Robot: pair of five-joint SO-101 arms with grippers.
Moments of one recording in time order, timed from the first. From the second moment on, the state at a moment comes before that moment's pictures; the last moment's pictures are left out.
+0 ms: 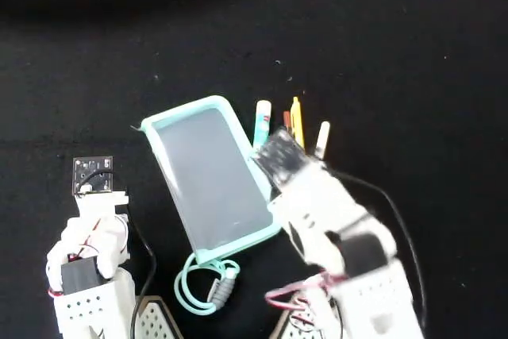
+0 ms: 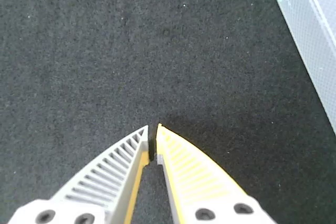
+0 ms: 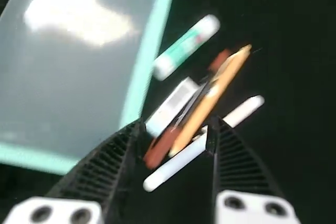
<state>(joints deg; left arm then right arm) -20.5 -103.6 96.4 72.1 -12.4 -19.9 -71.8 66.1 66.4 23.3</state>
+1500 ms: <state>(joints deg) -20.5 -103.6 96.4 72.1 -12.4 -28.0 -39.8 71.5 48.3 37.3</state>
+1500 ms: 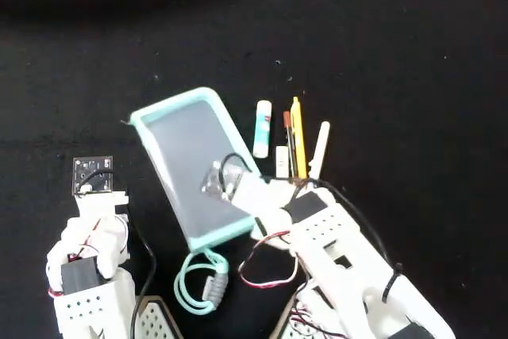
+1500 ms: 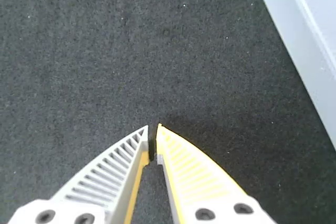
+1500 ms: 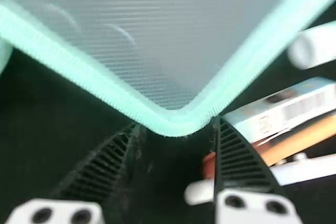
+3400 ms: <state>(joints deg) -74.5 -103.6 96.4 62.0 -12.5 -58.5 -39.7 49.2 63.0 2.0</state>
